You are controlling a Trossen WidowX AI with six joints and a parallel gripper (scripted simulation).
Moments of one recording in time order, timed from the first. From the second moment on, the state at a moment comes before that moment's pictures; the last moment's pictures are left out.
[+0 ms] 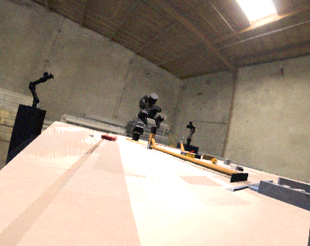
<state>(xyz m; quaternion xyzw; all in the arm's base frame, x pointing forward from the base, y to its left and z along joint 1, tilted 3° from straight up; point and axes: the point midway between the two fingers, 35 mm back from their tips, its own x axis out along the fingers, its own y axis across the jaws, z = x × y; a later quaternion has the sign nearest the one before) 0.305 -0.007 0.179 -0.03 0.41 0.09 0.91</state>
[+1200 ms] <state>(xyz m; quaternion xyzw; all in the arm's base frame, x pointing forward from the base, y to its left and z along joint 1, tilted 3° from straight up) 0.292 -0.009 0.185 -0.04 0.41 0.09 0.91</state>
